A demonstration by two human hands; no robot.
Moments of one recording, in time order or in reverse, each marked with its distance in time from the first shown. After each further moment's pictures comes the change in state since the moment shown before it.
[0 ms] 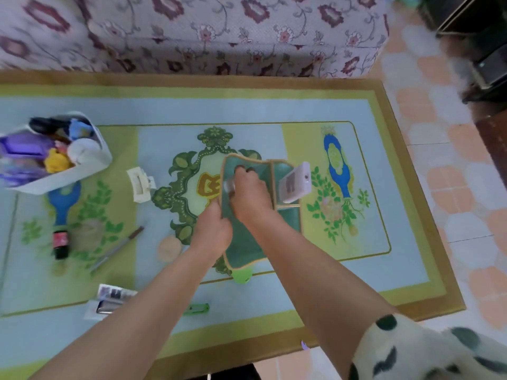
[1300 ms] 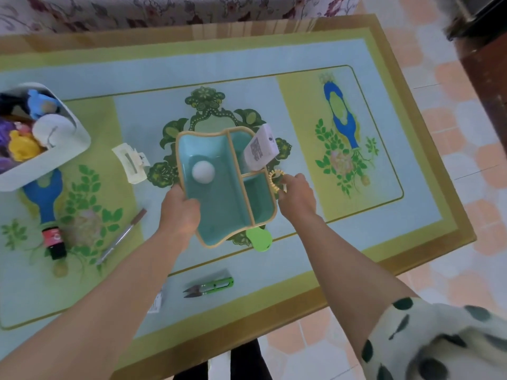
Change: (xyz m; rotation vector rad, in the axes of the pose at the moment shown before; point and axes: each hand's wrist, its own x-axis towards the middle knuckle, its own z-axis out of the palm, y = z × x) left_hand 0.045 -0.082 -0.052 -0.079 0.053 -0.102; right_hand -0.028 0.102 0.100 0.060 0.088 0.415
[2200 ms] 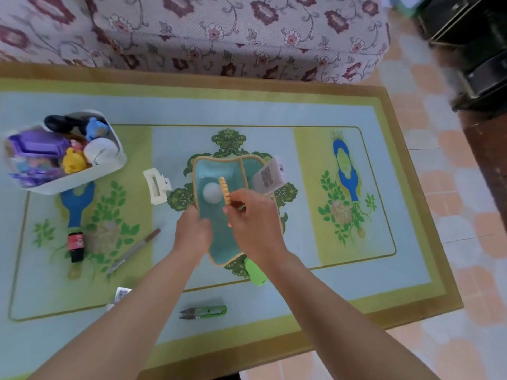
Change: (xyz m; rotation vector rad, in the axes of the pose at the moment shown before) left_hand -0.019 0.037 -0.006 -0.035 0.041 -0.006; right_hand -0.077 -0.128 -0.086 0.483 -0.008 -0.511
